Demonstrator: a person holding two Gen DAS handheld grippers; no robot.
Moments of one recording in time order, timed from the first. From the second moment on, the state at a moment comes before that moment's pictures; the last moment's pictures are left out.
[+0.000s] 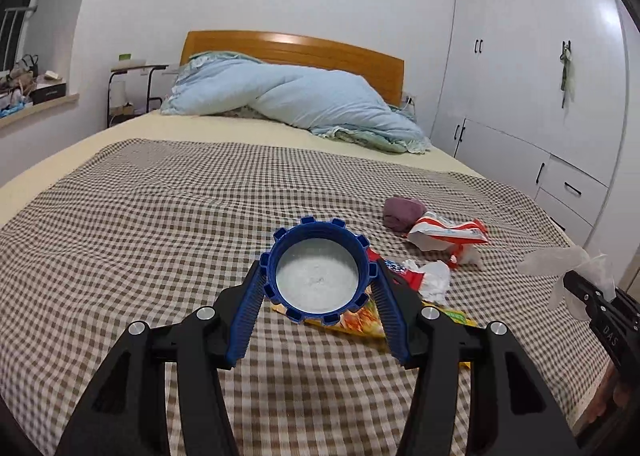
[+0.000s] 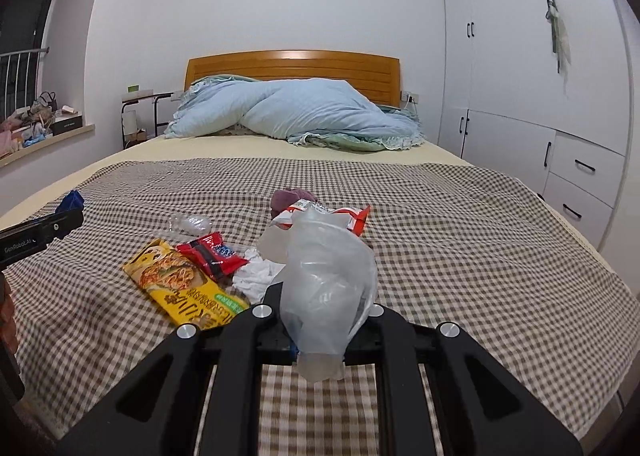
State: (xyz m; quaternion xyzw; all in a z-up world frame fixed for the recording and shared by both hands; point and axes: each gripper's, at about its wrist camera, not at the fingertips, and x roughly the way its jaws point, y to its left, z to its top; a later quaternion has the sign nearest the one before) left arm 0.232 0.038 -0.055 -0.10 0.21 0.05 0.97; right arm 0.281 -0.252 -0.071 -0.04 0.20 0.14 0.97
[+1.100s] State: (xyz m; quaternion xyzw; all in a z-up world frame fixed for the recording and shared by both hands) left arm 0.117 -0.008 -0.064 -0.11 0.20 0.05 0.97; right arm 0.174 -0.278 -0.062 -0.03 0.17 0.16 0.97
